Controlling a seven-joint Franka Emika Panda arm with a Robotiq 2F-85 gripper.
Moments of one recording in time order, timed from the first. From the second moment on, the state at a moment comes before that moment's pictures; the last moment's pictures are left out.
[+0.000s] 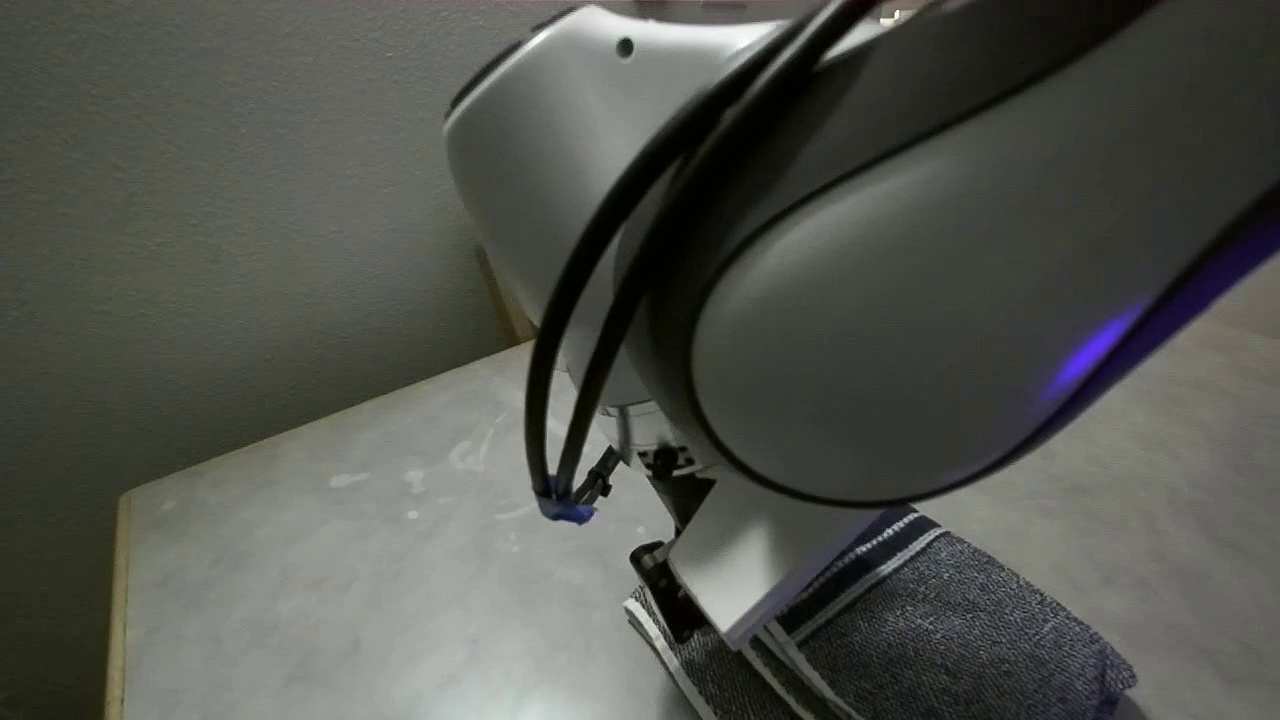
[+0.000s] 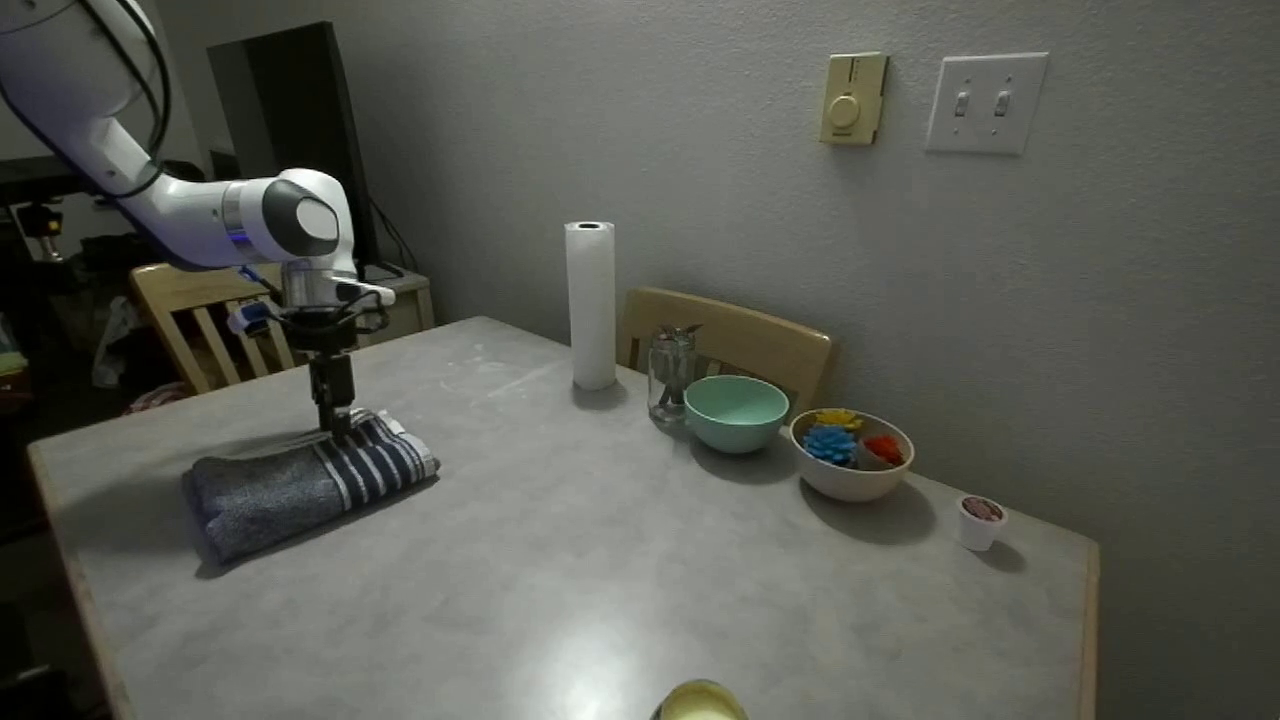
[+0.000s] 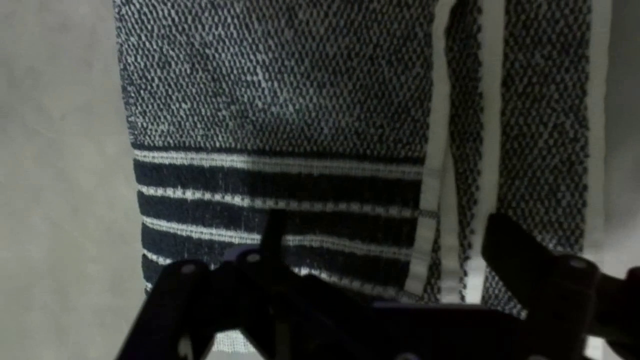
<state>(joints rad) 0.53 0.68 0.02 -1.74 -0.19 2.07 0.83</state>
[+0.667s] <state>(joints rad) 0.53 0.68 0.02 -1.79 -0.20 2.09 0.87</state>
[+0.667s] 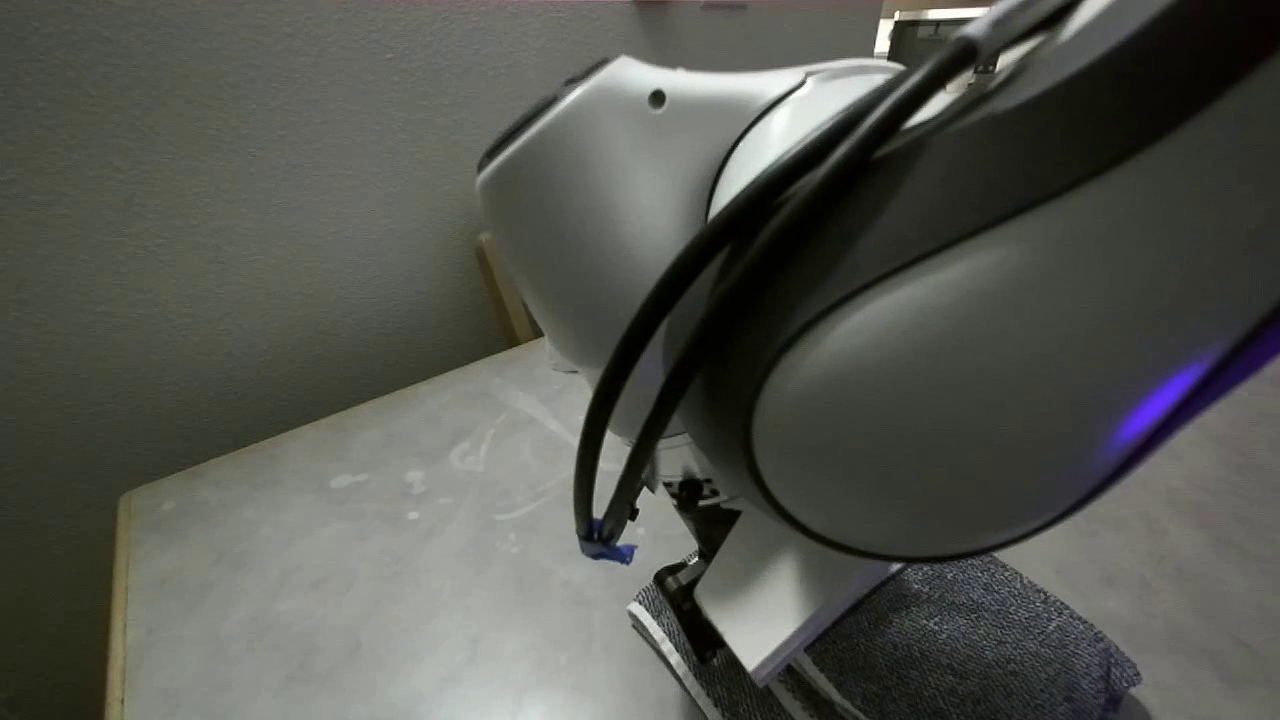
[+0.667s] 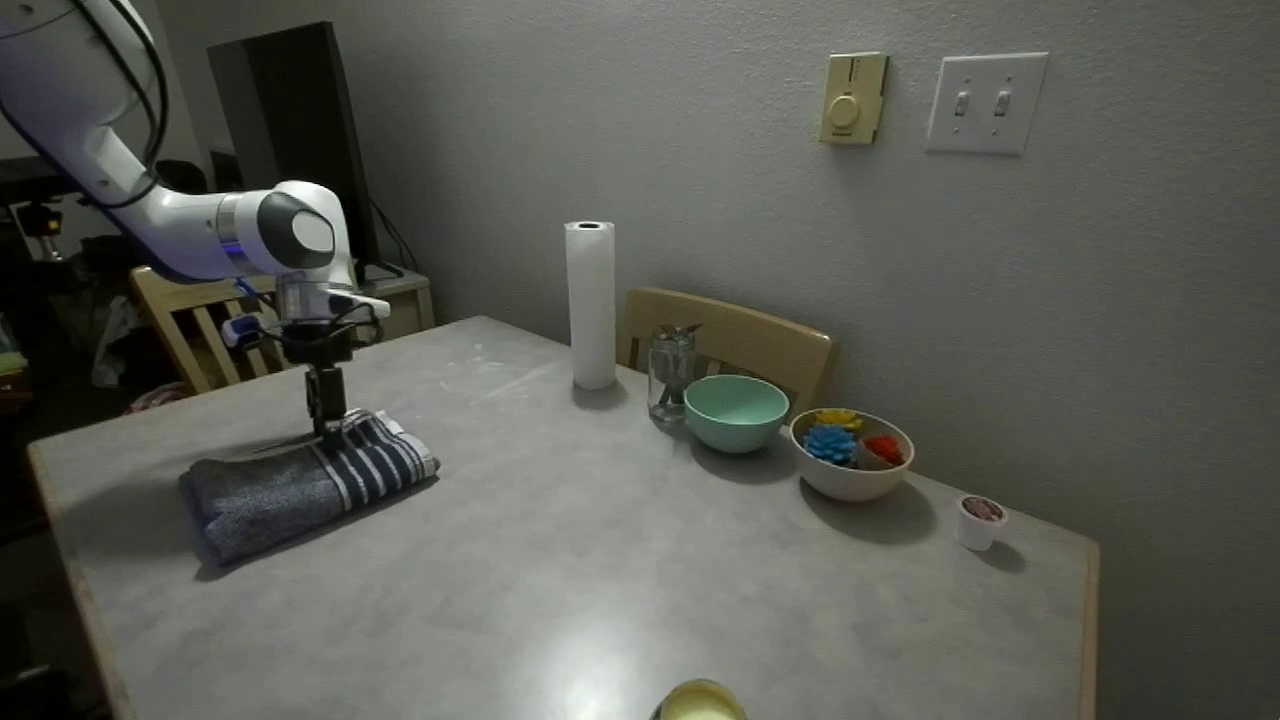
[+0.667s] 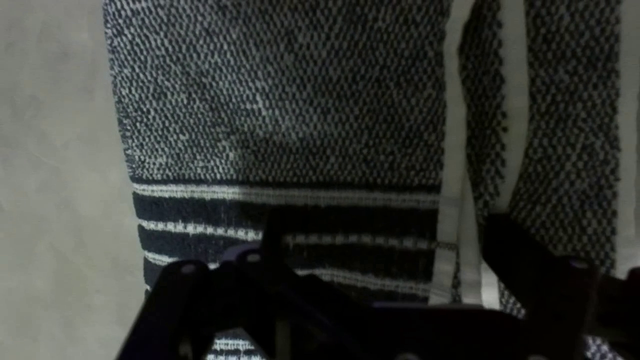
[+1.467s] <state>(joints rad) 0.53 0.66 0.07 -1.80 -0.22 2.09 0.87</state>
